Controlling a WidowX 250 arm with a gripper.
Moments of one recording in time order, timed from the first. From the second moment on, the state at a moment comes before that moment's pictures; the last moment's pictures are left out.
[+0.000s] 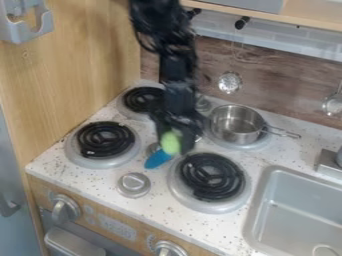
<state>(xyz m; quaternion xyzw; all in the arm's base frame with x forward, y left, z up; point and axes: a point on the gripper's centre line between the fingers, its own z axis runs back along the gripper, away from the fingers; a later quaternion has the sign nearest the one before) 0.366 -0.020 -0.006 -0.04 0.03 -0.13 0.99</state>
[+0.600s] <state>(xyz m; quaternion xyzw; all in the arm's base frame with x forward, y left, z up) 0.376 -0.060 -0.034 -0.03 0.05 -0.18 0.98</state>
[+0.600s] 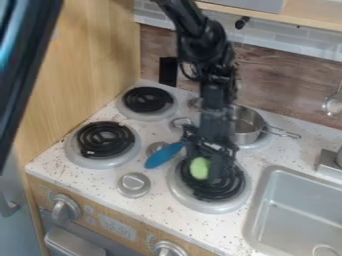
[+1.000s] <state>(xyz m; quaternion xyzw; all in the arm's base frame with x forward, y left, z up) 0.377 -0.062 -0.036 -0.03 0.04 -0.18 0.98</state>
